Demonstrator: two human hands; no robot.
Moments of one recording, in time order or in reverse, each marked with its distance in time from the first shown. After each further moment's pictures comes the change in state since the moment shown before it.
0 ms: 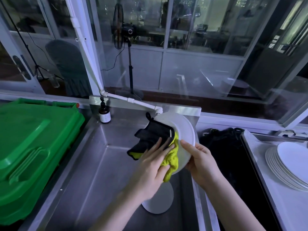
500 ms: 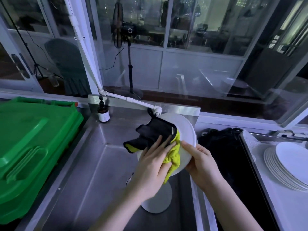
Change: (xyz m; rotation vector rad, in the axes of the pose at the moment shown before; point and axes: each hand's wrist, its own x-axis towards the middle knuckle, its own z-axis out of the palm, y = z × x) left_hand 0.008 0.007 0.008 0.068 -0.020 -0.031; right_hand -0.004 -0.002 -0.005 0.028 0.014 0.014
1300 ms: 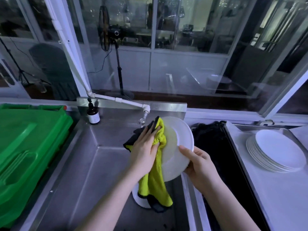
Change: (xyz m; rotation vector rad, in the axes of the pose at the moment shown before) left_hand 0.022 0.014 0.014 0.016 0.021 -0.159; right_hand -0.045 0.003 -0.033 -0.021 0.027 -0.059
